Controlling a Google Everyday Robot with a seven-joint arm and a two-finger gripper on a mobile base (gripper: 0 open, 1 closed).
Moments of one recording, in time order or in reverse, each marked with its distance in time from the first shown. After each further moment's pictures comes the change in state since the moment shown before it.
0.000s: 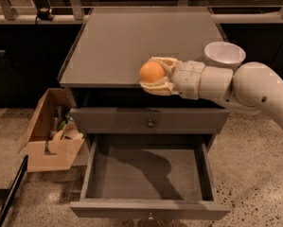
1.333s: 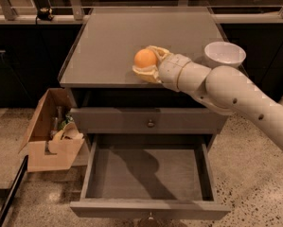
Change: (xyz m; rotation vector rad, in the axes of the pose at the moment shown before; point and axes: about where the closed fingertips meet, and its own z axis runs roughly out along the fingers) arm 0.013 -0.048 0.041 0.258 0.054 0.021
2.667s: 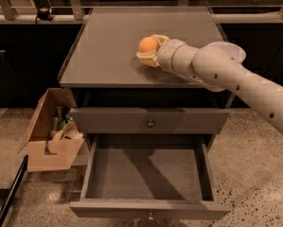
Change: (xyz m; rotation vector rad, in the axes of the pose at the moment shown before) arm 0.038 -0.063 0.054 0.076 0.133 0.012
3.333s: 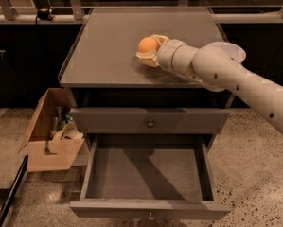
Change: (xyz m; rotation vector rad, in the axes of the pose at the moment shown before) arm 0.001 -0.001 0.001 0.000 0.002 -0.002
